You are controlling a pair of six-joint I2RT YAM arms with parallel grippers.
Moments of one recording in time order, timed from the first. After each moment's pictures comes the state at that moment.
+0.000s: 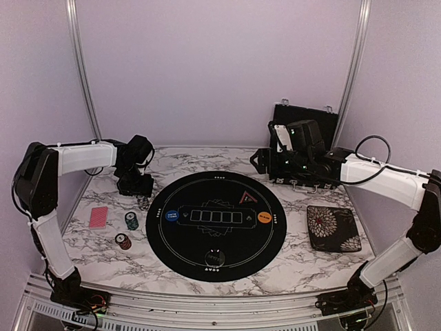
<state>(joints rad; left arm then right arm) -0.42 1.84 1.35 -0.79 -0.17 -0.36 0.64 1.46 1.16 -0.21 0.06 0.31</state>
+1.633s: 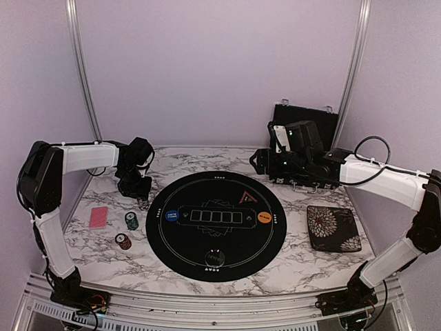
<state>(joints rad) -0.40 1.88 1.35 -0.79 -0.15 -0.30 0.66 1.46 1.16 -0.22 0.11 0.33</state>
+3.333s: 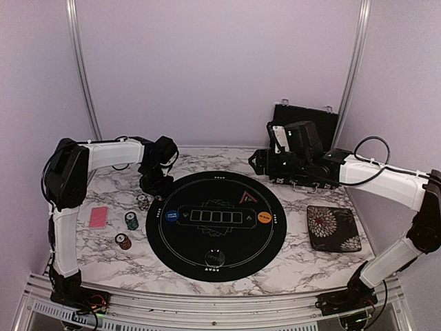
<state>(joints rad) -0.53 2.09 1.63 -0.89 -0.14 -0.28 0.67 1.46 1.16 -0.22 0.11 0.34</state>
